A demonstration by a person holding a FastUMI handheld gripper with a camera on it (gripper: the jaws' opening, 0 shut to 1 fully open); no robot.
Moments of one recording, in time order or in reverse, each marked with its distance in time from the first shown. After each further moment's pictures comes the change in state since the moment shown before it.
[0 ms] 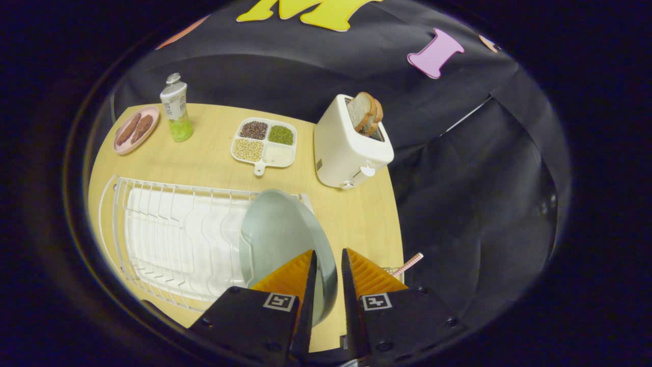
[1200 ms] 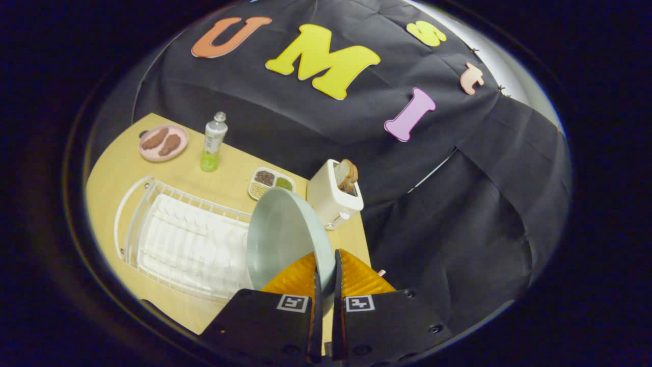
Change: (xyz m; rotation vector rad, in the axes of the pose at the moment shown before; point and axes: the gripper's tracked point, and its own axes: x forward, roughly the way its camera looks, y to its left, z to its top) arm -0.139 0.003 -0.031 -0.041 -0.445 -0.041
